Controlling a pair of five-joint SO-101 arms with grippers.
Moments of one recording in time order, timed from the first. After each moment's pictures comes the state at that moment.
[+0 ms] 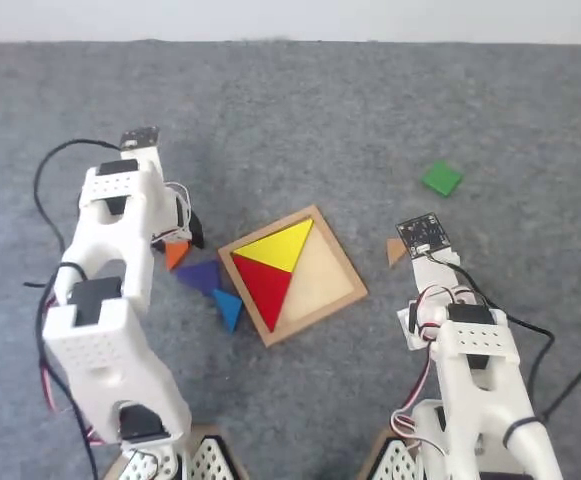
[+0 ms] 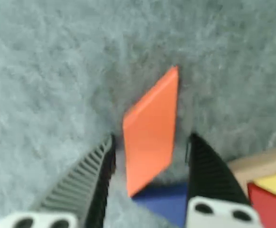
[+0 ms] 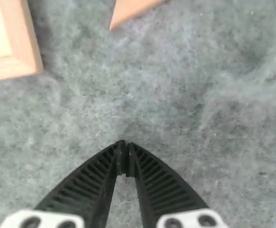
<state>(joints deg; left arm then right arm) -15.2 26.3 7.9 69.7 7.0 -0.9 -37.0 74.8 42.6 21.2</state>
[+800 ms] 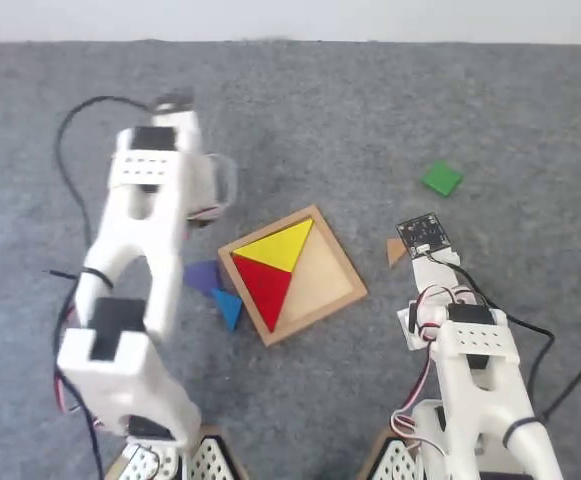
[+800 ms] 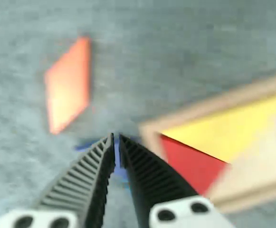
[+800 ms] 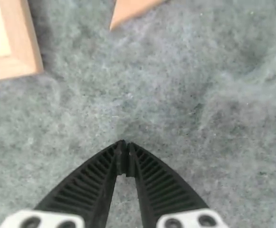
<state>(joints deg) -0.4 13.4 -0.8 86.1 18.1 -0.9 -37.0 74.8 42.5 21.2</state>
